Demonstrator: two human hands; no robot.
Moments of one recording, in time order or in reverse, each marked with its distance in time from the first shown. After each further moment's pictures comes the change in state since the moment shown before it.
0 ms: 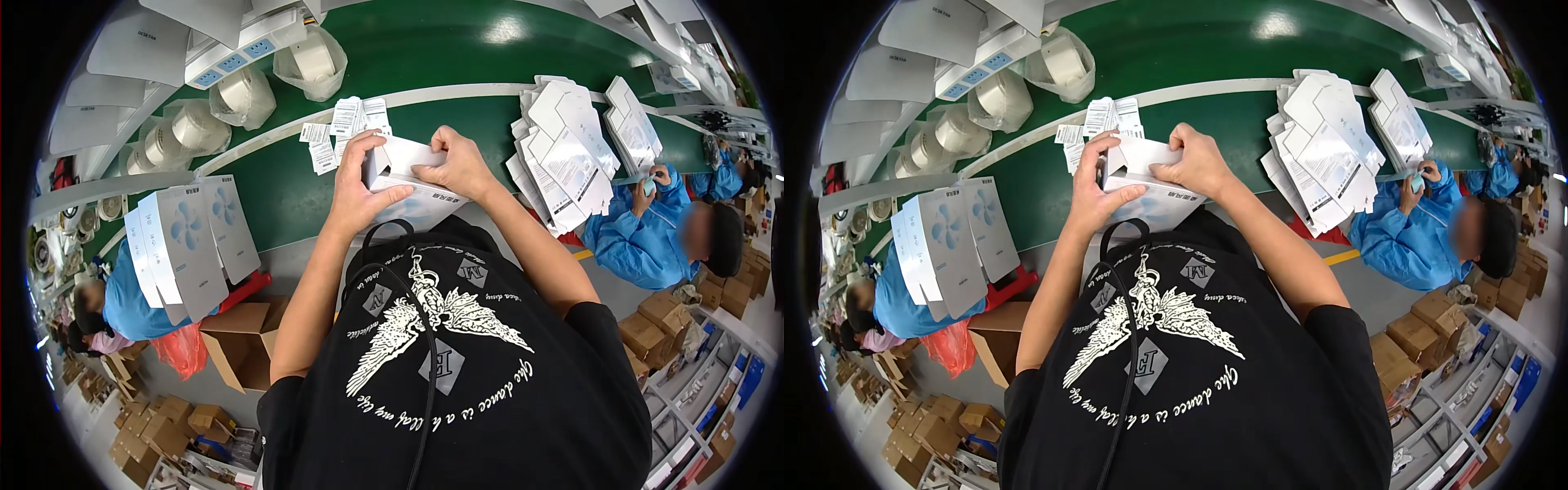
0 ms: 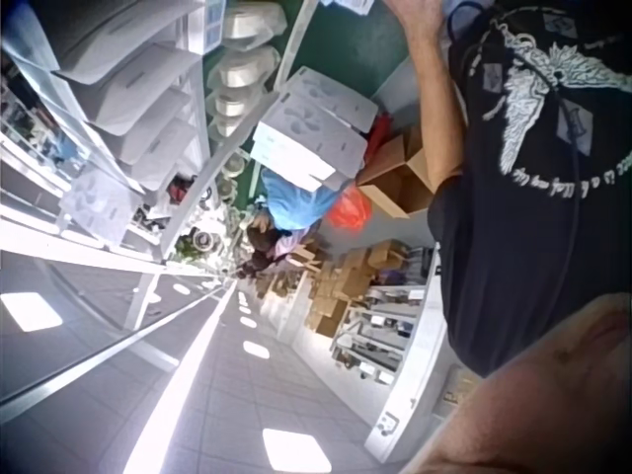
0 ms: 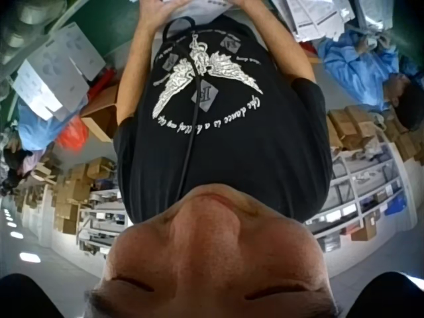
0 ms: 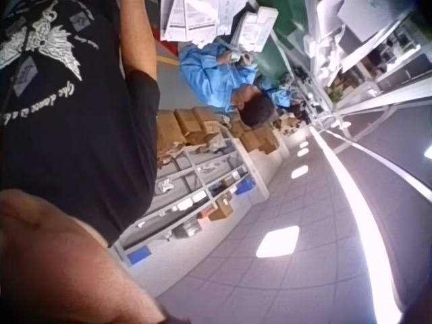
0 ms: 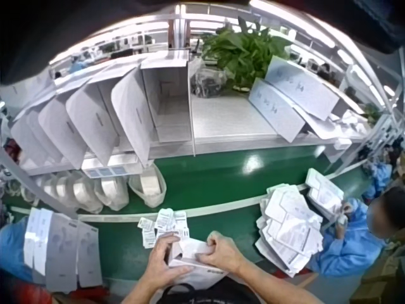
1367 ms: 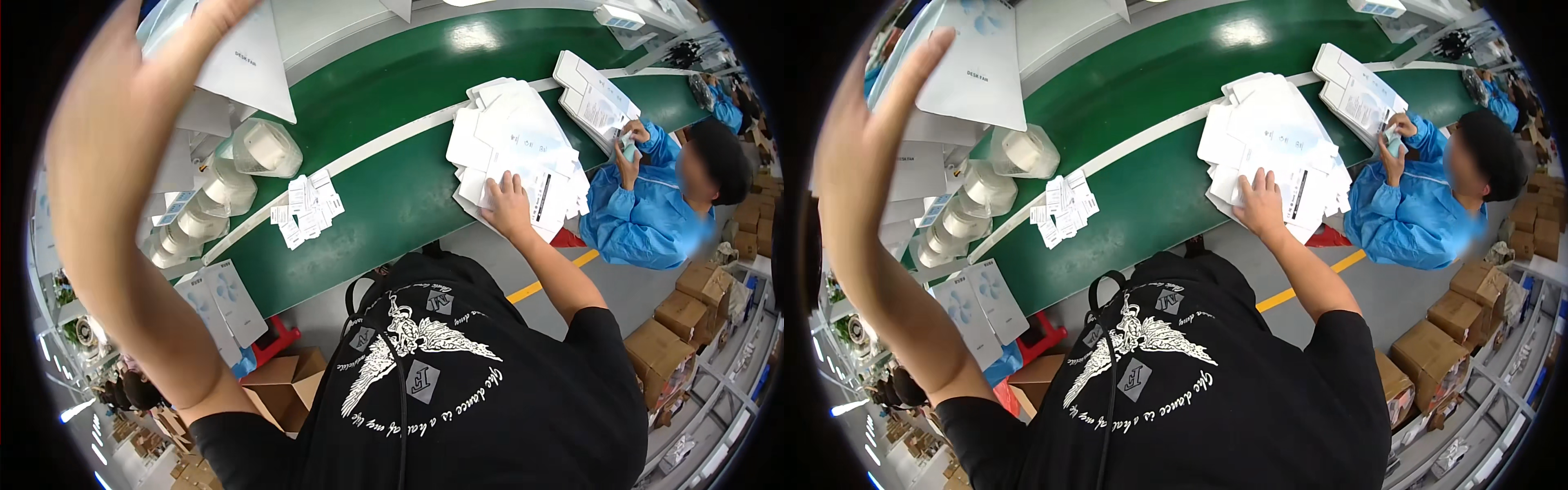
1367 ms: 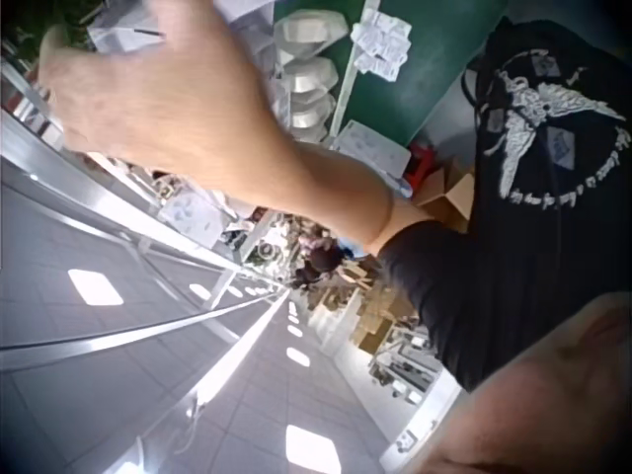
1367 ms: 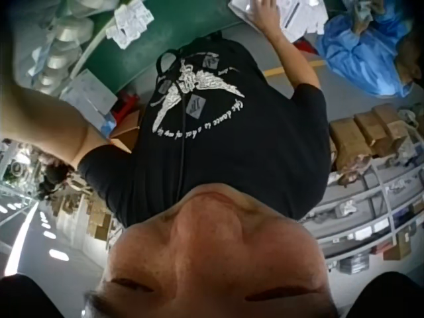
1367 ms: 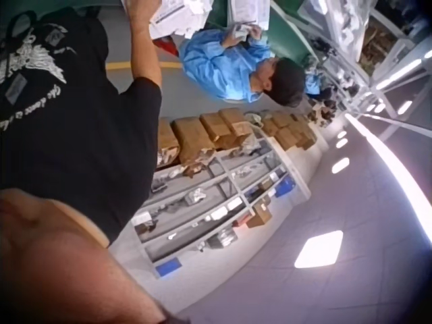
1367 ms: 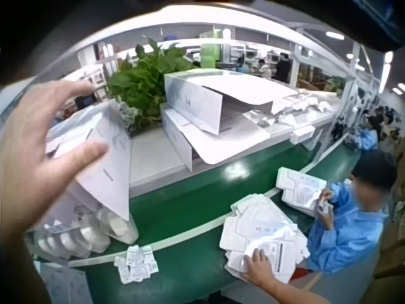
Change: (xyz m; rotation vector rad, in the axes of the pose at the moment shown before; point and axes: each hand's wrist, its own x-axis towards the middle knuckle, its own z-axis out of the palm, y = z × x) left_hand 0.212 0.377 0.027 1.227 0.126 0.499; right_hand -0.105 0.270 -0.110 -0.667 0.337 0.275
